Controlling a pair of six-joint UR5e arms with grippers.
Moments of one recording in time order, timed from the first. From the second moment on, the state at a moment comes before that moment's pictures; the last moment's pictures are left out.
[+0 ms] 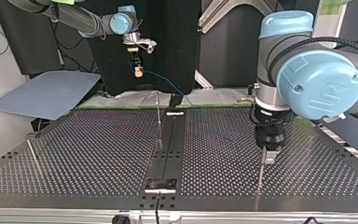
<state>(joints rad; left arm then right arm) -0.23 -1.60 -1.31 -3.58 -1.89 -1.52 2.08 -0.67 1.98 -1.16 1.60 1.58</state>
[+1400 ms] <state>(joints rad) -0.31 -1.75 -1.30 -3.47 -2.18 -1.31 2.09 -0.67 1.98 -1.16 1.60 1.60</state>
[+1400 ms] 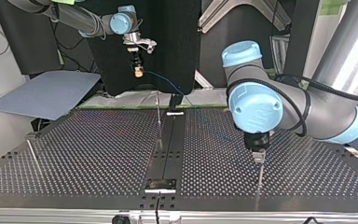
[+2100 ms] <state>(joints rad) -0.36 -1.90 -1.32 -3.41 -2.18 -1.30 2.09 -0.67 1.98 -1.16 1.60 1.60</state>
